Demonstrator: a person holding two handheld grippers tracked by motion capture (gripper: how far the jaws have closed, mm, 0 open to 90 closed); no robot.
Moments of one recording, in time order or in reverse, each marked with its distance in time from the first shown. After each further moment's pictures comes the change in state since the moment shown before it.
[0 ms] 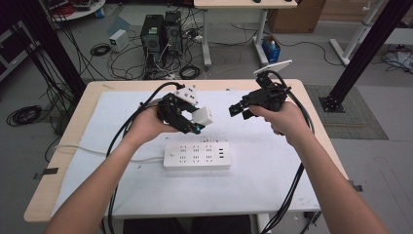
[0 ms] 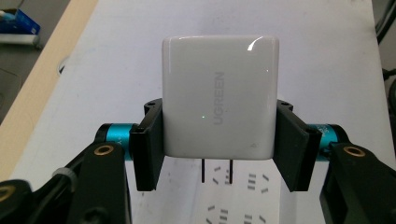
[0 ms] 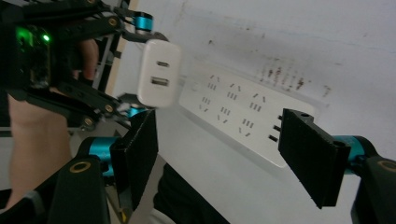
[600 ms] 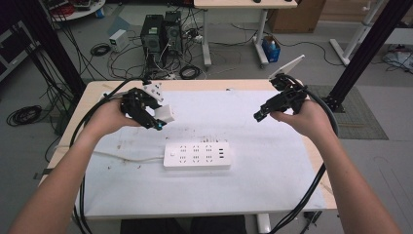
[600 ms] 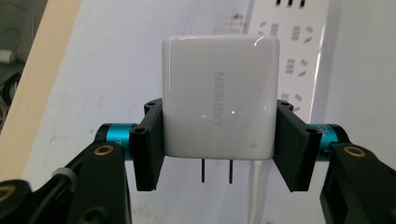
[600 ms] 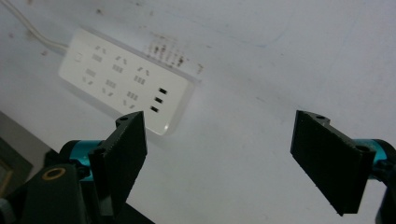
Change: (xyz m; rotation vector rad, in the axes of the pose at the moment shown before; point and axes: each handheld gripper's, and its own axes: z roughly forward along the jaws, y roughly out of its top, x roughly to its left) left arm 0.031 -0.054 -0.058 0.199 0.053 -0.010; right arm -0.021 -0.010 -0.033 0.052 -0.406 -0.157
